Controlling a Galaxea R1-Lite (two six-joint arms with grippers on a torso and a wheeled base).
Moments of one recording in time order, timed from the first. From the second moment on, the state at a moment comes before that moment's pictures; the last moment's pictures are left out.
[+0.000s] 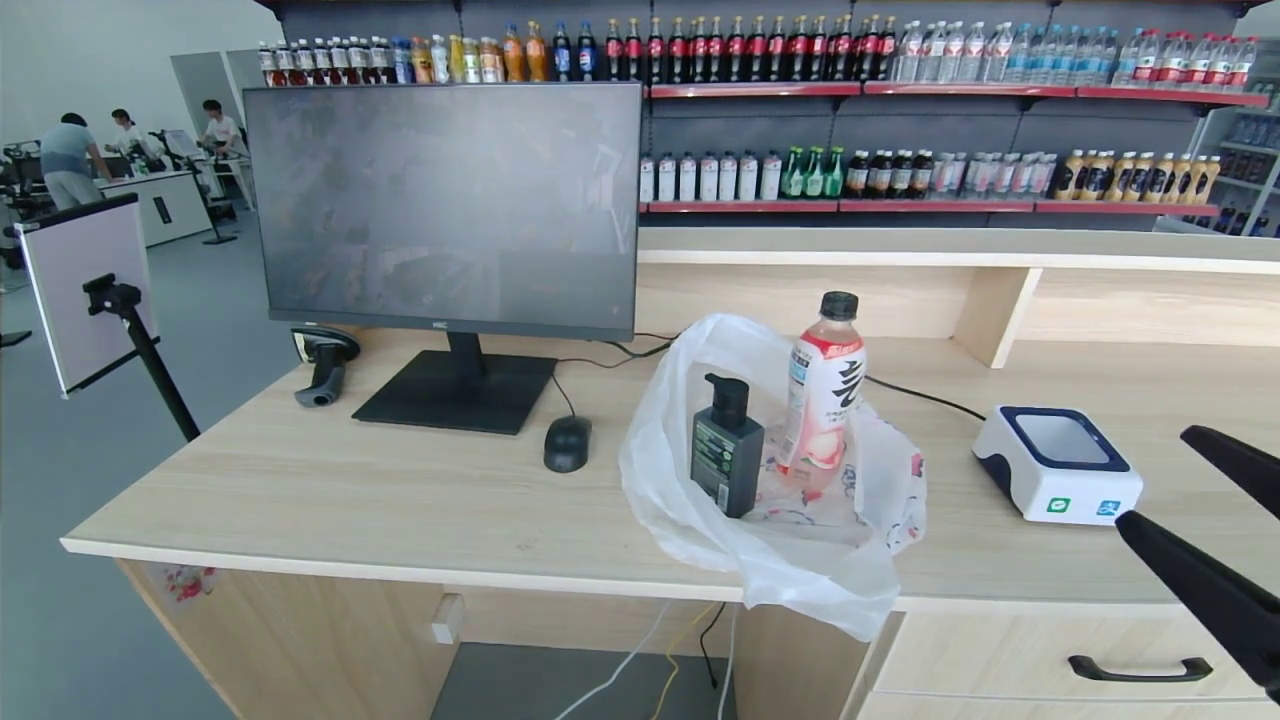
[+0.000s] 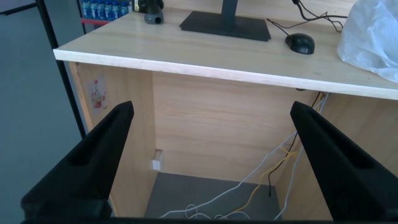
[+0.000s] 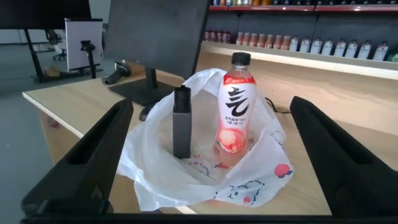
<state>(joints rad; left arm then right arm) 0.00 0.00 0.00 0.00 0.00 -0.01 0.25 1.03 0.00 -1.27 0.31 0.03</state>
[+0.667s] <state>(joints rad) 0.00 0.00 0.00 0.00 0.00 -0.01 0.21 0.28 0.00 -0.23 0.28 -0.02</state>
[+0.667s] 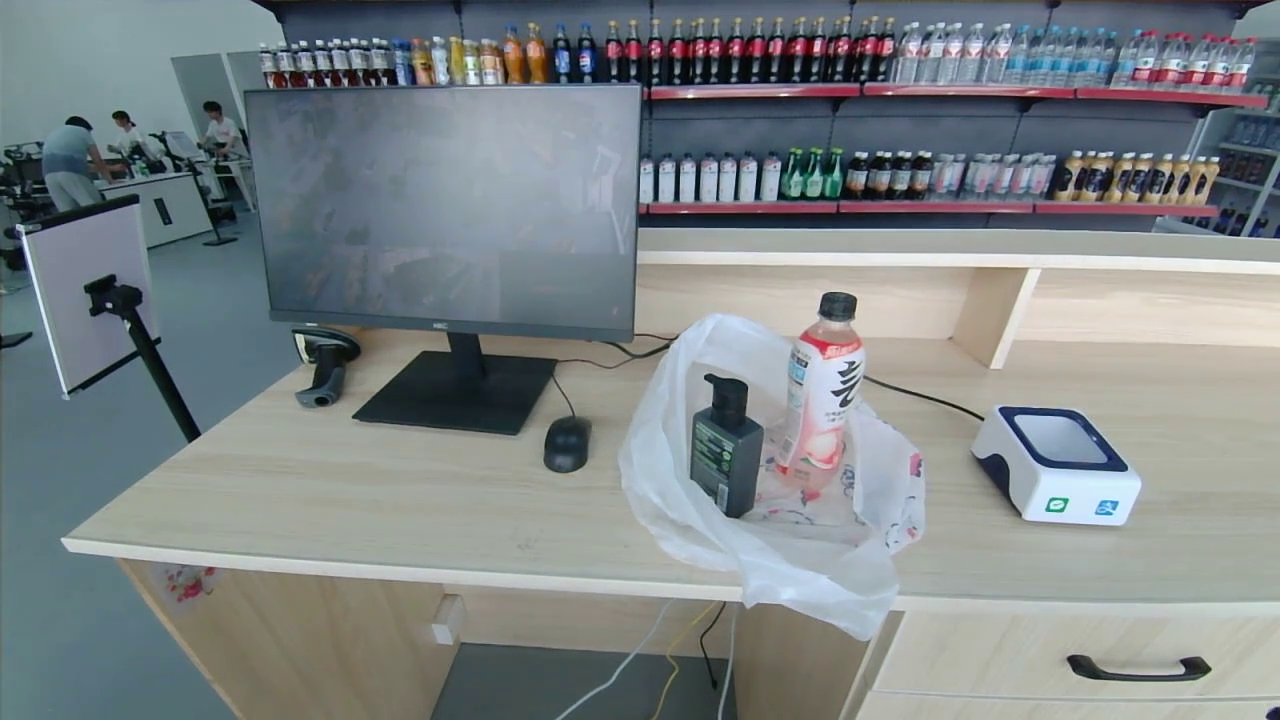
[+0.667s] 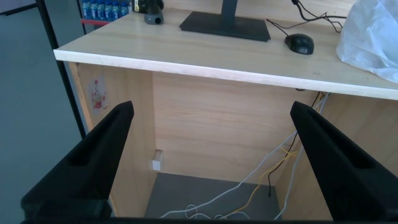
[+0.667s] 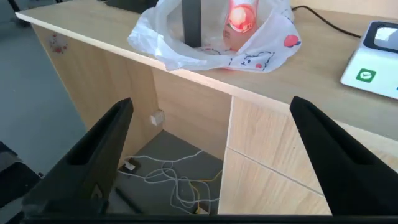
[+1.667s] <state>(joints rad) 0.00 0.00 0.00 0.00 0.00 -0.01 0.08 0.12 0.00 0.00 0.03 -0.03</state>
